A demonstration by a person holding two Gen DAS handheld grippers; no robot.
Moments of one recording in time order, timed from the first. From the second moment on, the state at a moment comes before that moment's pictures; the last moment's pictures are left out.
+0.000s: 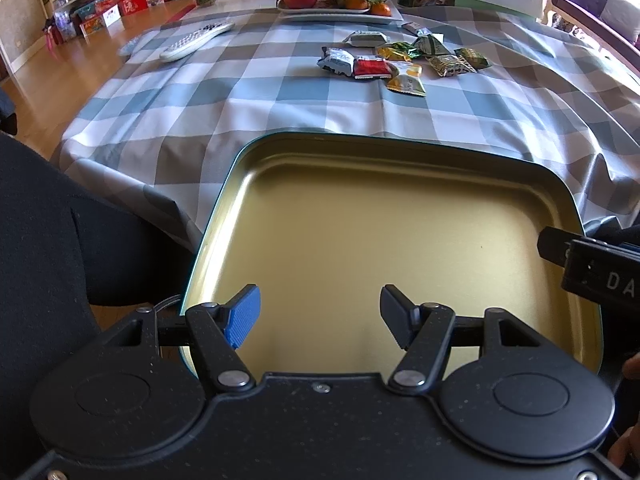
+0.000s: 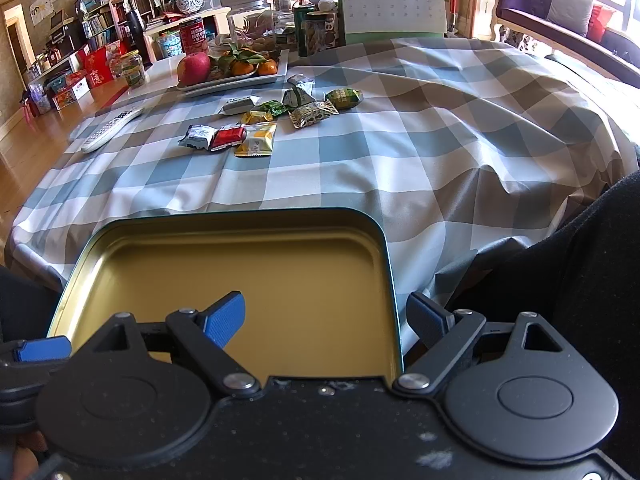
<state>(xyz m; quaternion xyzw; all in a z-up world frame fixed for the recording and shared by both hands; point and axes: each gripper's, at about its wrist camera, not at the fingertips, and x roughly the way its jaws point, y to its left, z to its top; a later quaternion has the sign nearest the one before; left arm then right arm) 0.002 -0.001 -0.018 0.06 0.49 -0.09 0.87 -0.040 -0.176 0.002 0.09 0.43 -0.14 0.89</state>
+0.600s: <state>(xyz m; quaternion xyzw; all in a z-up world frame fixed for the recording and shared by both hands) 0.052 0.009 0.006 0.04 0.51 -0.09 0.85 -0.020 -0.194 0.011 0.15 0.46 -0.12 0.87</state>
